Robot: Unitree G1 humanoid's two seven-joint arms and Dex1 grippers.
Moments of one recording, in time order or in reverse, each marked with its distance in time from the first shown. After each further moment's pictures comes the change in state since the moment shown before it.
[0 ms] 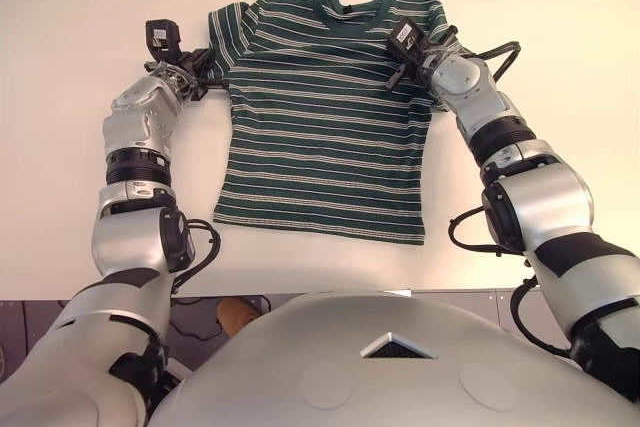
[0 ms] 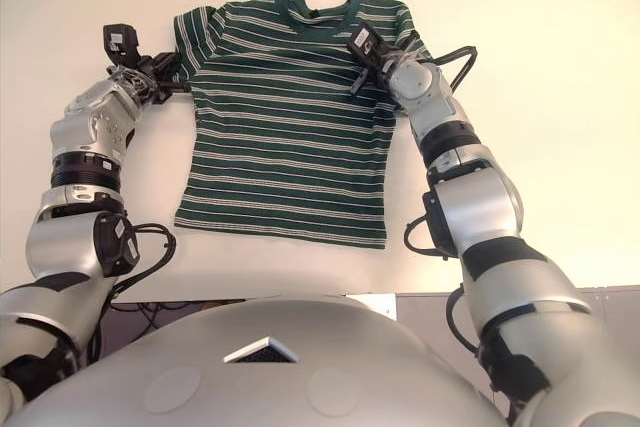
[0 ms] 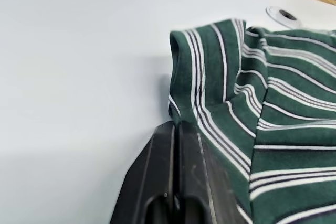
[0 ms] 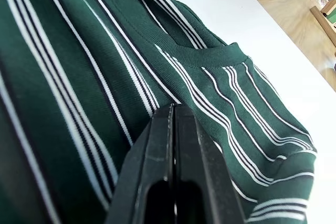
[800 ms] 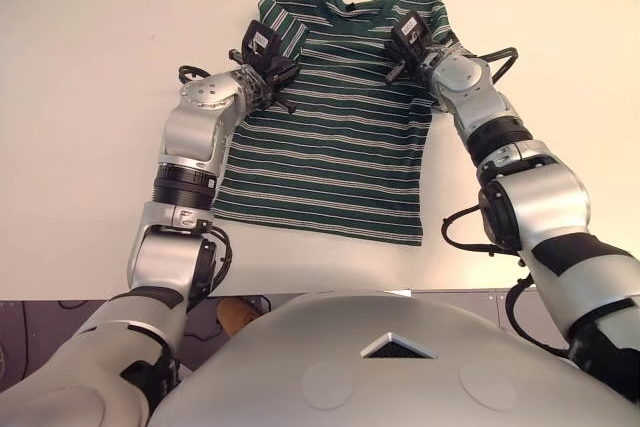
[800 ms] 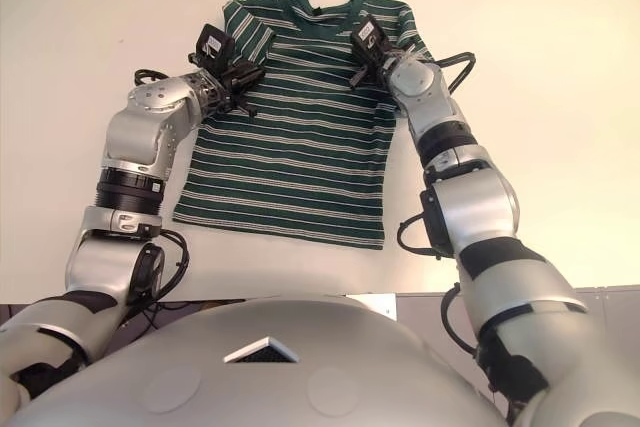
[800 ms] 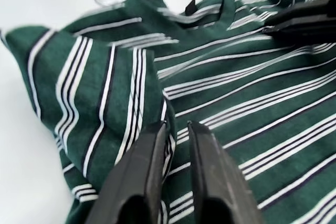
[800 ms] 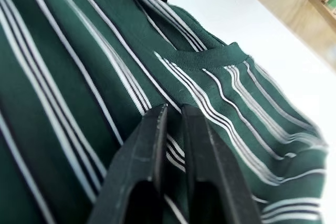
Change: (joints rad) left arm 0.115 -0.101 -0.330 -0.480 0.102 0.230 -0.045; right arm -0.001 0.038 -0.131 -0.008 0.158 0.085 0.056
